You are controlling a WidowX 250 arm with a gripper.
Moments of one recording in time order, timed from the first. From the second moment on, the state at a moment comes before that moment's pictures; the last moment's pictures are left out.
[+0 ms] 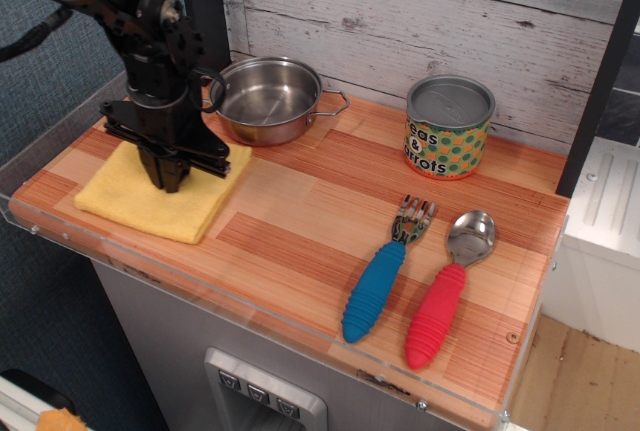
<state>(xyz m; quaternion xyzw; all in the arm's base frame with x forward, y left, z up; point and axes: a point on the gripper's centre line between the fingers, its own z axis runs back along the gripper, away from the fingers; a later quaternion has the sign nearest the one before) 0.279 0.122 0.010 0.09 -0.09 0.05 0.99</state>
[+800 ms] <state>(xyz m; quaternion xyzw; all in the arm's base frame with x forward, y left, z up) 0.281 0.052 0.010 0.07 -0.08 0.01 0.99</state>
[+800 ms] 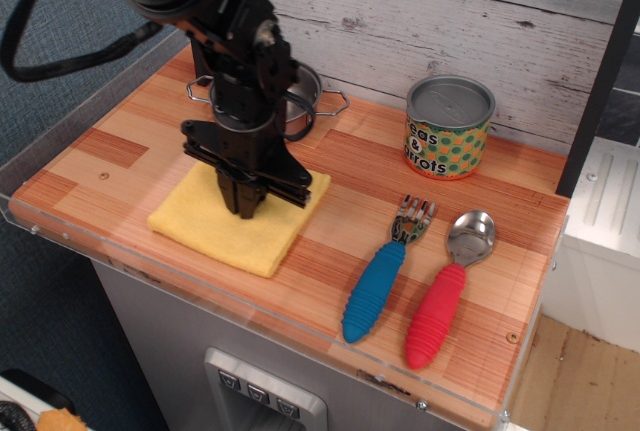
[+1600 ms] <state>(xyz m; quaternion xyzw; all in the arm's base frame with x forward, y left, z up) 0.283 0.019 0.011 0.06 -0.06 0.00 1.00</state>
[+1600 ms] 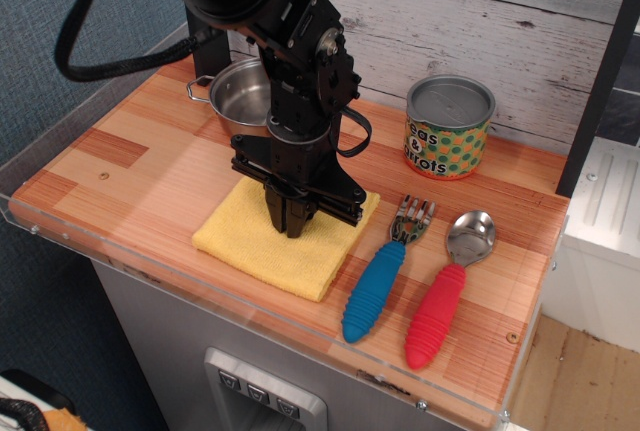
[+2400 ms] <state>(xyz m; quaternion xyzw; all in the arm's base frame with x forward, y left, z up) 0.283 0.032 0.039 0.08 -0.07 0.04 0.99</state>
